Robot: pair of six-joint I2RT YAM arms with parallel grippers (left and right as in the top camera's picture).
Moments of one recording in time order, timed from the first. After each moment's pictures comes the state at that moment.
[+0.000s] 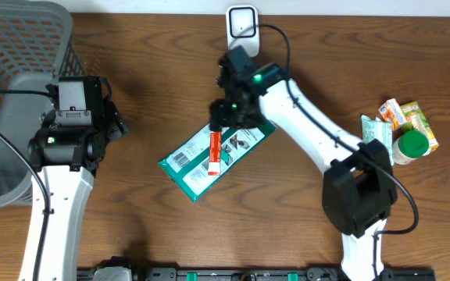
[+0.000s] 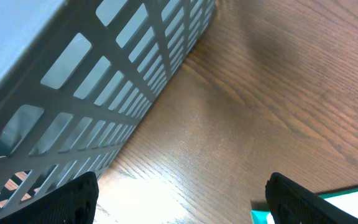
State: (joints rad) left arm 0.01 1.25 1.19 -0.96 -0.32 -0.41; right arm 0.60 2.08 1.77 -0.99 -0.27 0.43
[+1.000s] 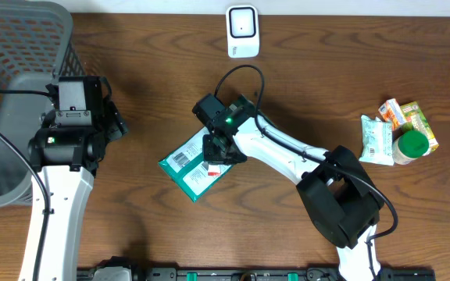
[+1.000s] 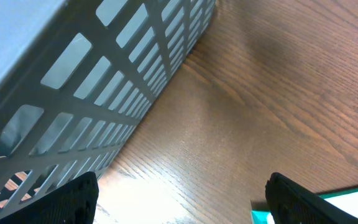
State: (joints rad) left arm 0.01 1.25 1.19 -0.96 -0.32 -0.41; right arm 0.76 2.08 1.49 -0.79 -0.12 0.74
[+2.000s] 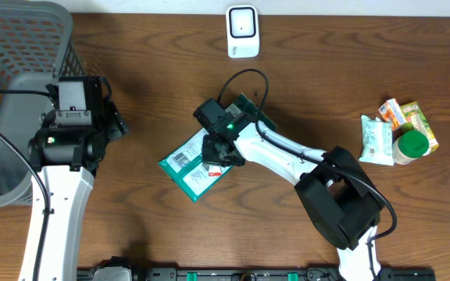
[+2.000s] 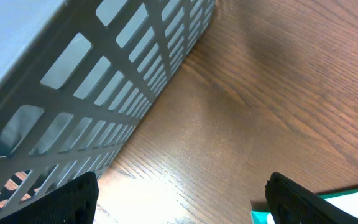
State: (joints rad) left arm 0.01 1.25 1.19 -0.96 -0.32 -0.41; right arm 0.77 2.08 1.43 -0.68 -0.12 0.84
